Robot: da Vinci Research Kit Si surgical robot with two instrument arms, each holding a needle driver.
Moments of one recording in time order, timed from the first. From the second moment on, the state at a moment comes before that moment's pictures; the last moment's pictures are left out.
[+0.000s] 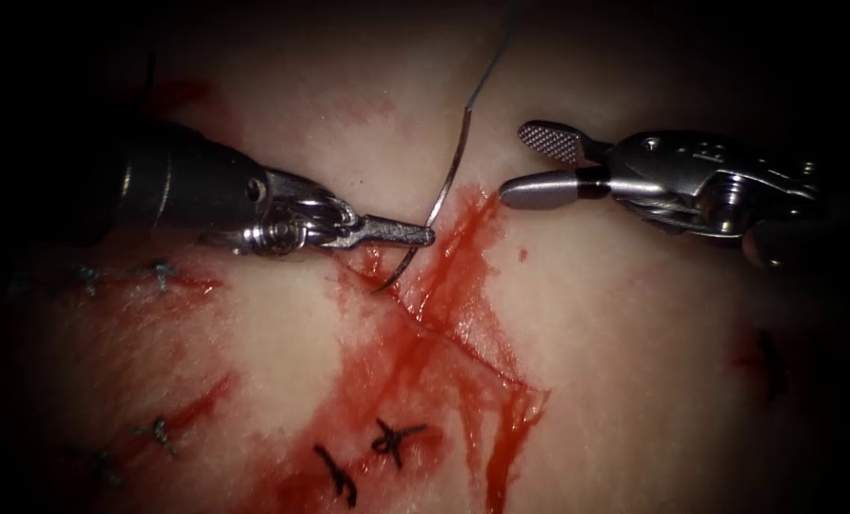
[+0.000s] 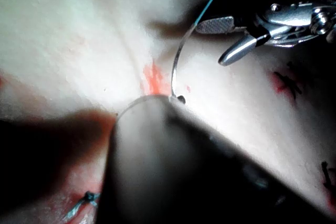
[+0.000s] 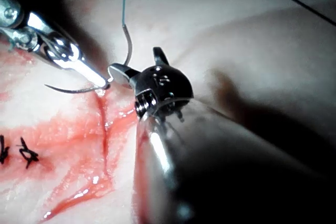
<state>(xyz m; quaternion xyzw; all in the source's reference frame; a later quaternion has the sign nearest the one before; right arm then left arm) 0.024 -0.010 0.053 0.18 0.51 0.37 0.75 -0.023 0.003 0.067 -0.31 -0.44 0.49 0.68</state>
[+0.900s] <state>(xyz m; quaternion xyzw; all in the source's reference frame) 0.028 -0.011 0.054 0.13 0.47 0.50 0.71 -0.024 0.003 0.065 -0.30 -0.41 0.47 0.72</state>
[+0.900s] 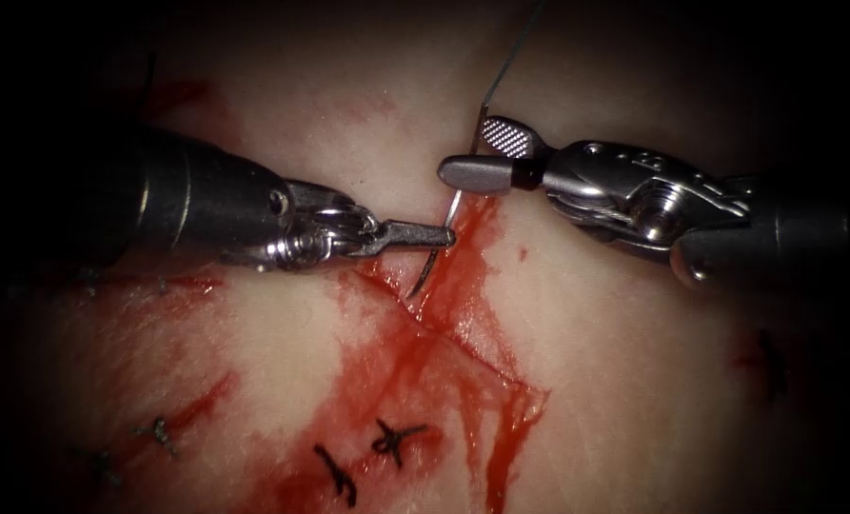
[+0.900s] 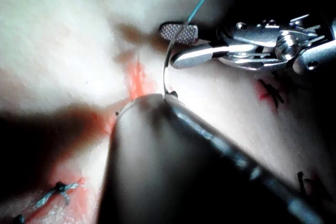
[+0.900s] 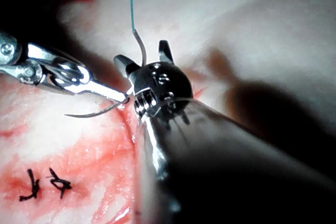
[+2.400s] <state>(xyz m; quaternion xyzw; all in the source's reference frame) 0.026 -0.012 0.053 -0.25 0.59 0.29 0.71 -0.017 0.004 0.065 -0.52 -0.31 0.67 0.43</state>
